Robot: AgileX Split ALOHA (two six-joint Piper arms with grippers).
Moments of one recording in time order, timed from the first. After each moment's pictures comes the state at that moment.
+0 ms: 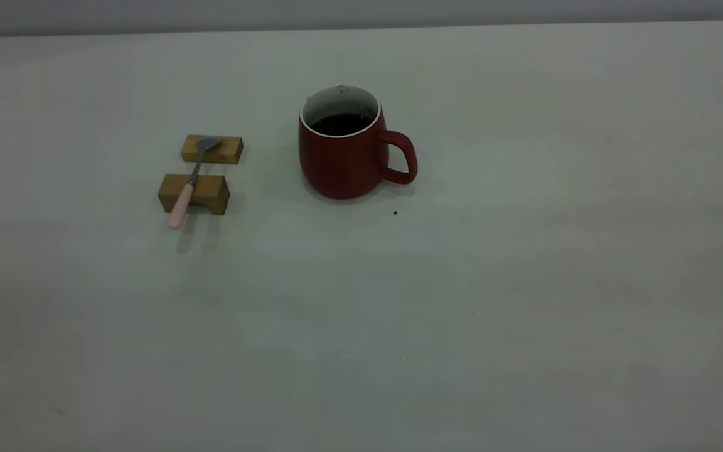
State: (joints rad) left arm 0.06 0.13 -0.49 0.11 1.13 -0.11; right arm 0.11 0.02 -0.47 -0.08 1.13 0.09
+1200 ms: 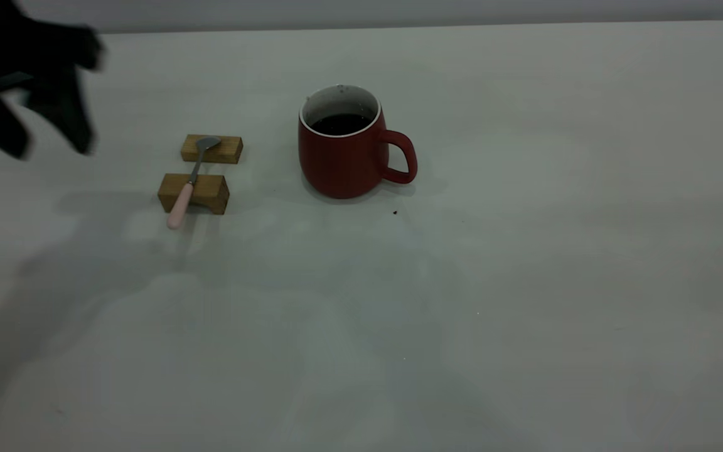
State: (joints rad) left arm -0.19 1.85 -0.98 -0.04 0.50 -0.18; right arm 0.11 0.02 -0.47 -0.08 1.13 0.09
